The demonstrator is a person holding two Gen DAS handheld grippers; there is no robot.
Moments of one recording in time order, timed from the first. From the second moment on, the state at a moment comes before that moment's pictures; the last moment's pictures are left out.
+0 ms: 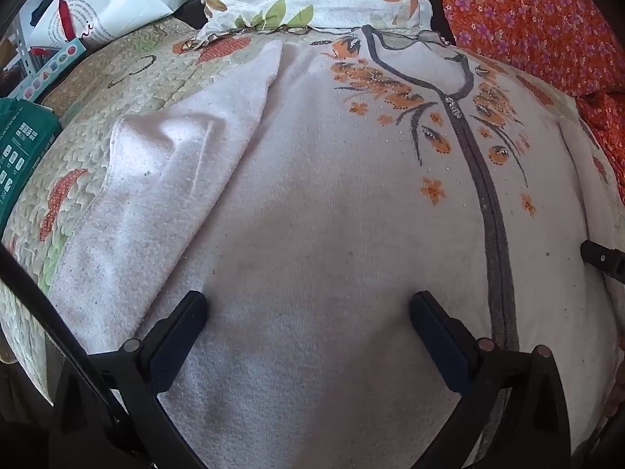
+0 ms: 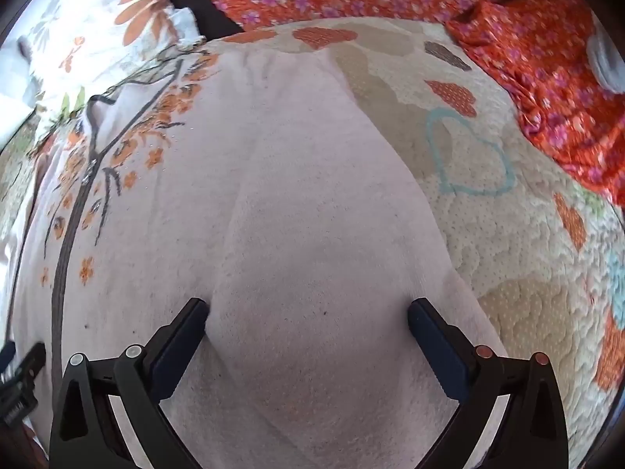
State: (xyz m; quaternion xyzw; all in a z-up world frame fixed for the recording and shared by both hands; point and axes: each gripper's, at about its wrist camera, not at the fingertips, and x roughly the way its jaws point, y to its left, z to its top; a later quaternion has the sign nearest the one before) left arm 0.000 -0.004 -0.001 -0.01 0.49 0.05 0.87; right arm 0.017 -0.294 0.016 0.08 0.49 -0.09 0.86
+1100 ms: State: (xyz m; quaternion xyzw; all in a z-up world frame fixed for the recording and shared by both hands) left arm 0.002 0.000 0.010 -0.04 0.49 -0.01 0.87; right arm 0.026 -0.297 0.015 0.07 0.48 -0.11 0.87
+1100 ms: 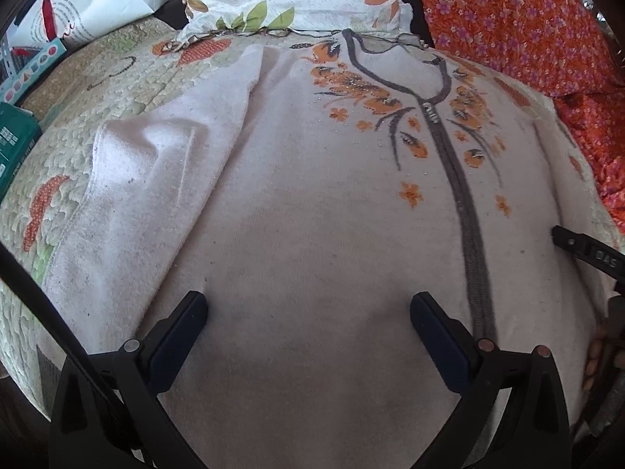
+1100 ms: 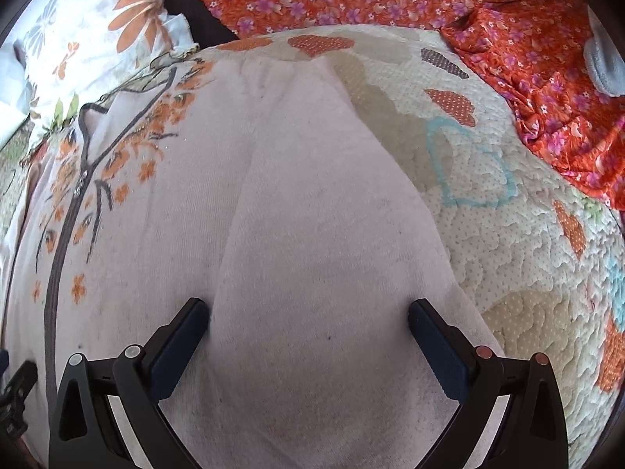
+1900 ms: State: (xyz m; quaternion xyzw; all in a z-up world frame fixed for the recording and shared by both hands) left arm -0.037 -0.016 0.072 -0.05 0.43 -0.08 0.90; right arm -0.007 -0.283 0.043 0.04 0.45 -0.08 0.89
